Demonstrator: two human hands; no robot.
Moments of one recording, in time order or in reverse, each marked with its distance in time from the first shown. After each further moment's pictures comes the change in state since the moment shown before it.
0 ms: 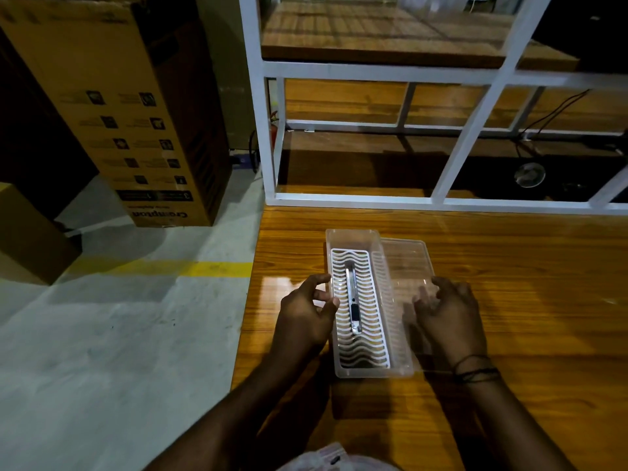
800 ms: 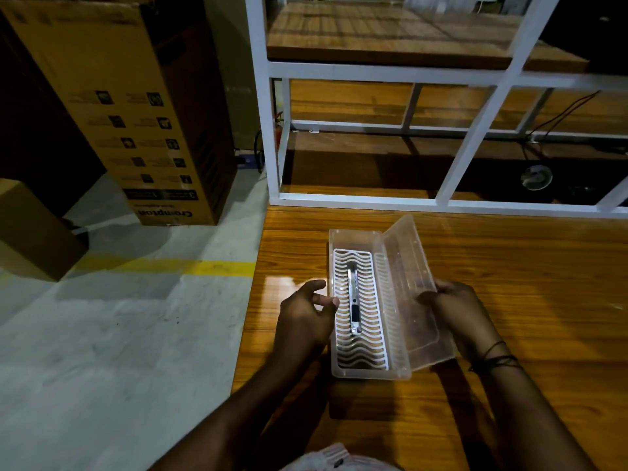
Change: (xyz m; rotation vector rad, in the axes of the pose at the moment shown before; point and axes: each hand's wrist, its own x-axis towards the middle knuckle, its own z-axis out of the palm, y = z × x) left_hand -0.004 0.005 0.003 0.031 0.090 -0.092; right_hand 0.007 -0.025 -0.030 0.665 -0.307 0.245
